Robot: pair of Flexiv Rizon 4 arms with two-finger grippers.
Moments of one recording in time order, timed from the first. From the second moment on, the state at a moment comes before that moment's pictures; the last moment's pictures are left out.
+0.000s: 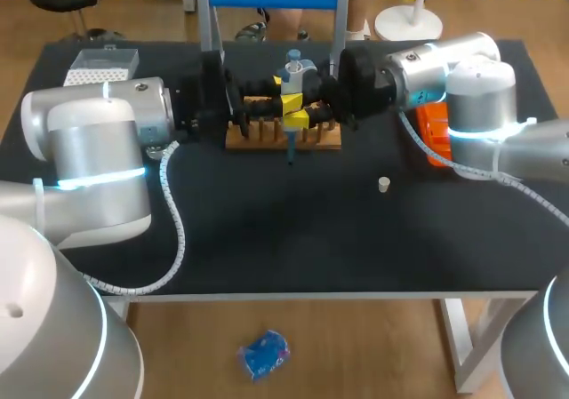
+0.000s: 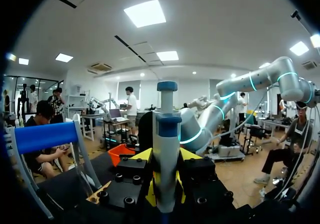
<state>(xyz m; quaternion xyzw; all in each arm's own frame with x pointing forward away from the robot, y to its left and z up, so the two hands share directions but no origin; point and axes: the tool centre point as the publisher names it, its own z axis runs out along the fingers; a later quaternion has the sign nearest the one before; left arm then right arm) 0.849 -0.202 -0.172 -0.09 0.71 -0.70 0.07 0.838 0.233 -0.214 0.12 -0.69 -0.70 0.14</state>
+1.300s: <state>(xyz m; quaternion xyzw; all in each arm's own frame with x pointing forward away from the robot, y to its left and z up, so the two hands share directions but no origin) 0.844 -0.203 -0.170 -0.07 0.71 -0.70 0.06 0.844 0.234 -0.212 0.12 -0.69 -0.70 0.14</state>
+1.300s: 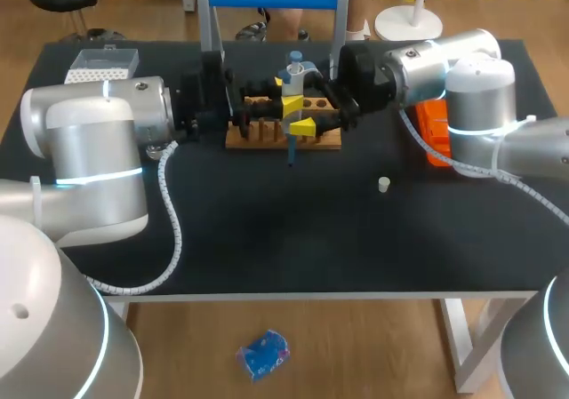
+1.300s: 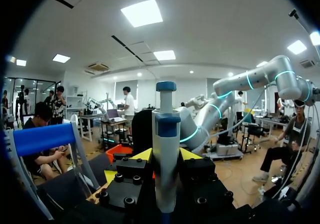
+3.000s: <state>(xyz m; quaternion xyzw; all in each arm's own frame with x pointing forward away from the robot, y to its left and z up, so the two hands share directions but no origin) 0.890 -0.118 -0.156 -0.17 0.74 -0.62 0.18 0.813 0.154 -0.201 0.07 -0.72 -0.68 0.08</state>
